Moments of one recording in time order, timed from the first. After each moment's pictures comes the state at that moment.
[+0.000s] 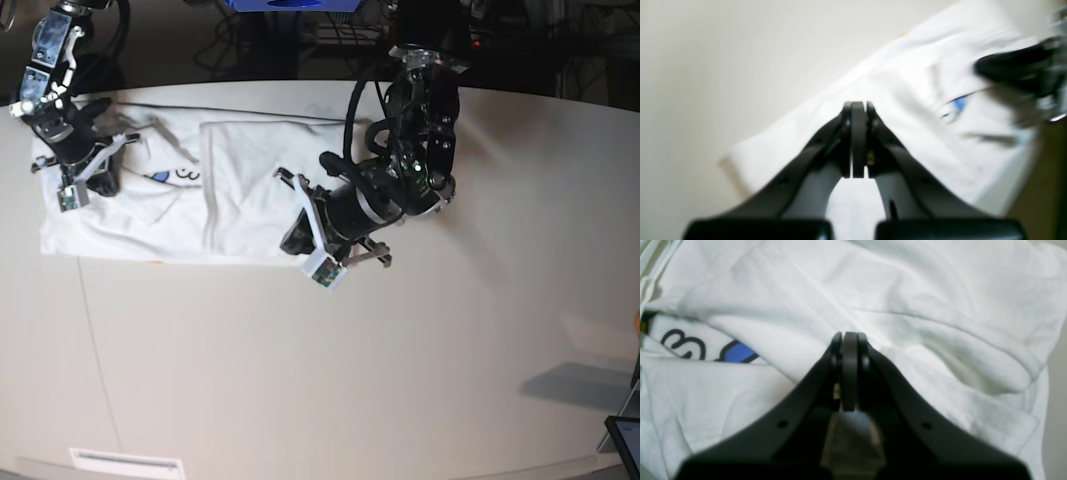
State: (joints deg) left arm 1.7 -0.3 10.3 106.0 -14.1 -27.7 56.5; right arm -17.1 6.5 27.5 92.7 8.1 36.7 -32.6
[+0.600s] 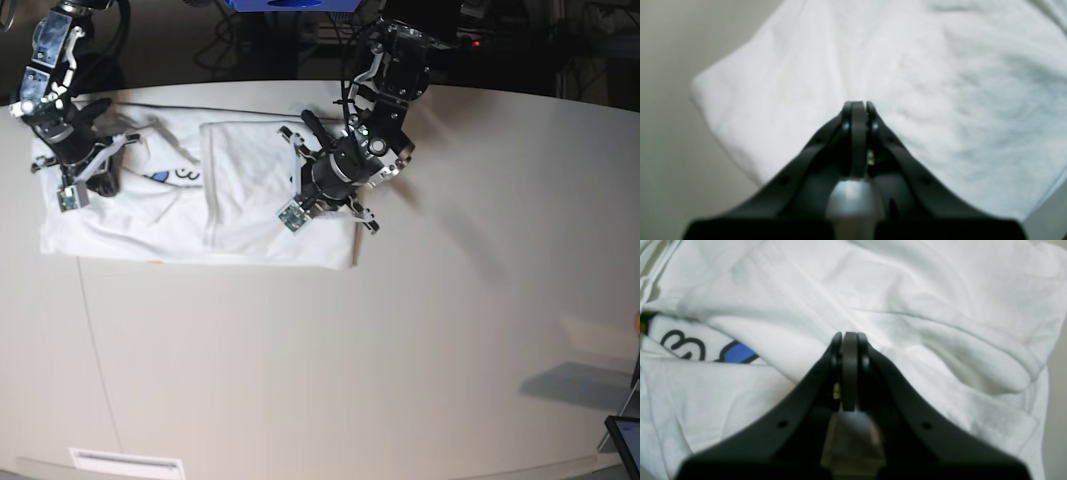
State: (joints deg) left arm 6.5 -0.5 18.0 97.2 11.8 -27.7 46.9; right arm -17.1 6.4 27.4 92.8 8.1 36.7 -32.8
